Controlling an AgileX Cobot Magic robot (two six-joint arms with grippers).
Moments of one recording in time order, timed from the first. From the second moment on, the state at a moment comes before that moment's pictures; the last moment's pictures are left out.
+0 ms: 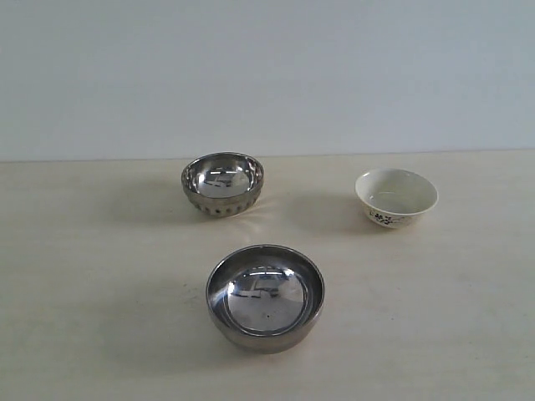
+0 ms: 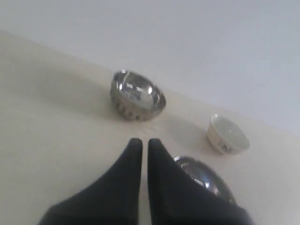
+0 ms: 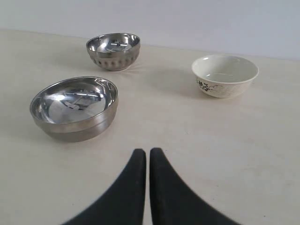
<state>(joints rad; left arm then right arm) -0.34 0.47 -0.19 -0.66 -0.01 0.18 0.48 0.01 0.00 -0.01 0.31 0.06</state>
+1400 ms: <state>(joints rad) 0.00 0.00 0.00 -0.60 0.00 0.70 0.48 0.01 0.00 -0.01 0.31 0.06</state>
